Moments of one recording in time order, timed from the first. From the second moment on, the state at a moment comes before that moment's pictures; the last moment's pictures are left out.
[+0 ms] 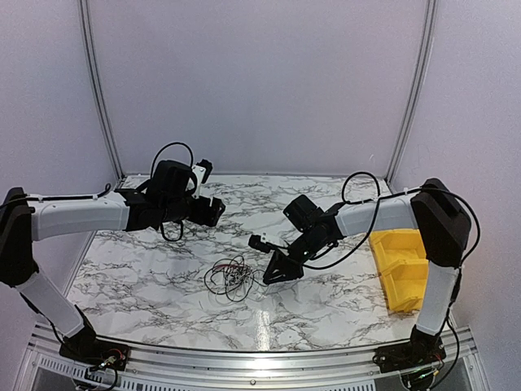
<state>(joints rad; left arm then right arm) -0.71 1.57 1.06 -0.08 -0.18 -0.15 0.76 1.91 1.20 -0.43 -0.71 -0.47</state>
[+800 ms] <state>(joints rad) -1.00 1.43 0.60 0.36 -0.07 -0.32 0.76 1.84 1.21 -0.43 -0.72 -0.39</state>
